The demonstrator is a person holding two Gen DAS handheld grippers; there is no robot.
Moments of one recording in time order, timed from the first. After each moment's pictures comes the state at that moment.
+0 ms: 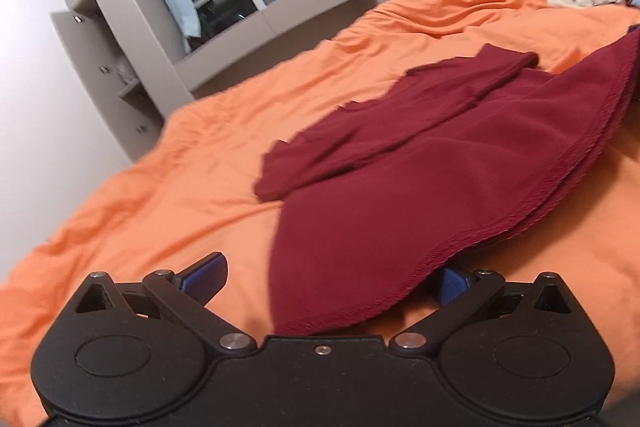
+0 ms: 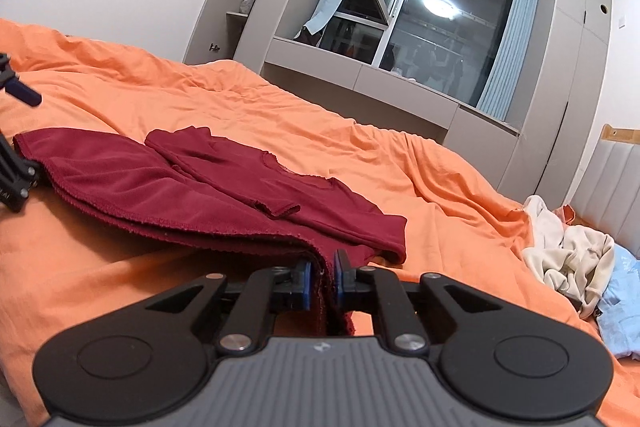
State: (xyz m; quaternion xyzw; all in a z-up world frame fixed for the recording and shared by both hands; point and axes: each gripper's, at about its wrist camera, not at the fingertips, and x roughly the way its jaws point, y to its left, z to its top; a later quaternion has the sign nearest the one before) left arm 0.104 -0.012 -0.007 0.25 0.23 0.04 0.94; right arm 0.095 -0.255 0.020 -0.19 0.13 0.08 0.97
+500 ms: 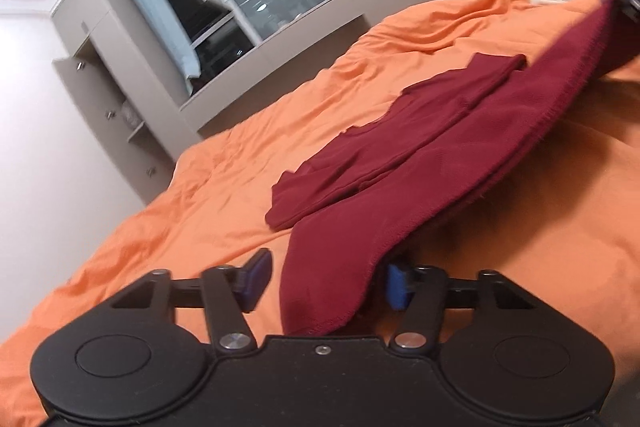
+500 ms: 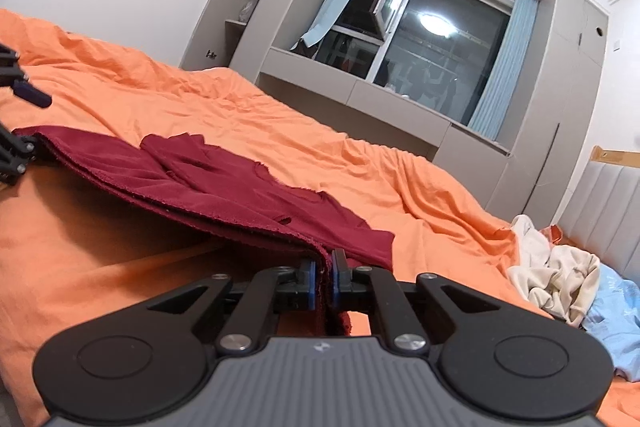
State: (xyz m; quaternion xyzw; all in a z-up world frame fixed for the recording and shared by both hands) left arm 0.083 -0.018 -0.007 0.31 0.19 0.02 0.93; right arm 0.085 -0.250 0.022 -0.21 0.10 0.06 0.97
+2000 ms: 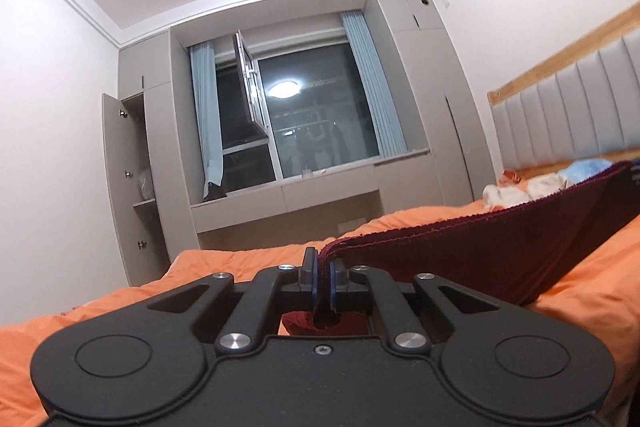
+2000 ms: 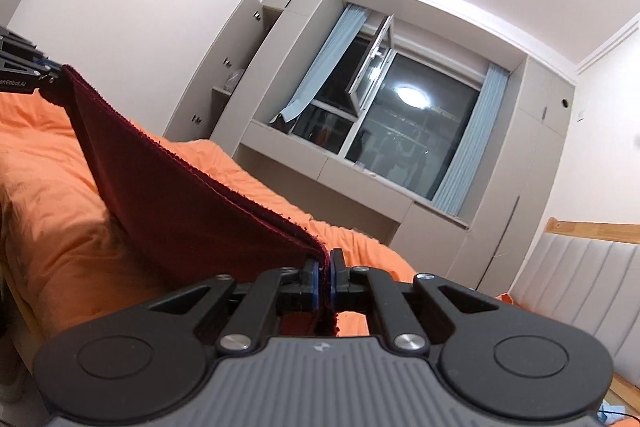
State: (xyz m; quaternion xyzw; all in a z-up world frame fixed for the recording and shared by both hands) left arm -0.063 0.012 0.129 0.12 -0.03 -0.04 0.99; right arm -0.069 -0.270 0.131 -0.22 -0.01 0.05 0.97
